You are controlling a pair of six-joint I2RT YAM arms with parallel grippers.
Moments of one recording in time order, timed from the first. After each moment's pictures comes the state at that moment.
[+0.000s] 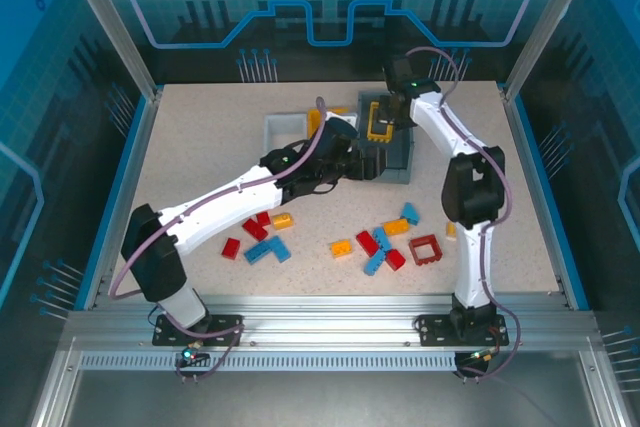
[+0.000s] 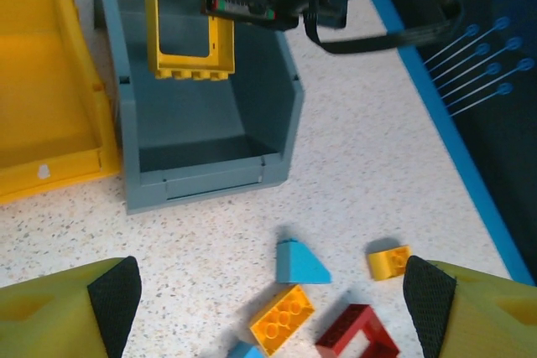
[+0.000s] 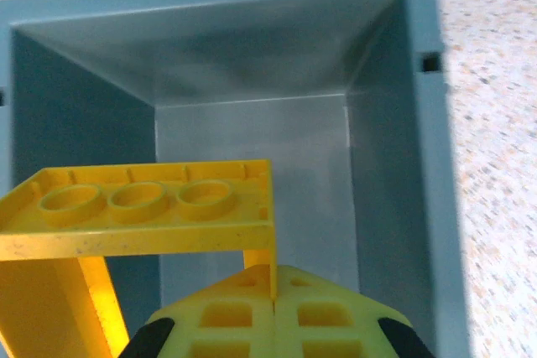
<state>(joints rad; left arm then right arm) -0.83 1.67 1.49 -0.45 -0.13 -0.66 0.27 2.21 2.05 -0.90 0.16 0.40</state>
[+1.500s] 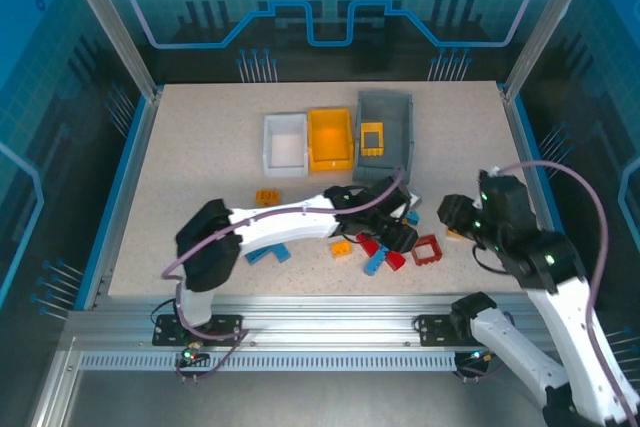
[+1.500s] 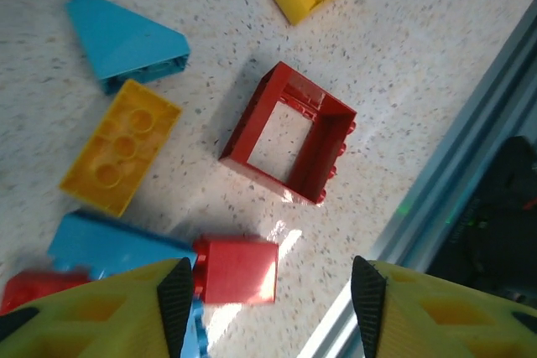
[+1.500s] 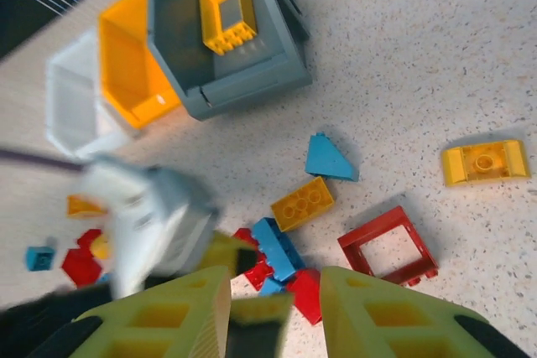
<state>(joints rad) -1.07 1.96 1.55 -0.52 0.14 -0.44 0.34 0.63 1.06 -1.16 0.07 0.74</state>
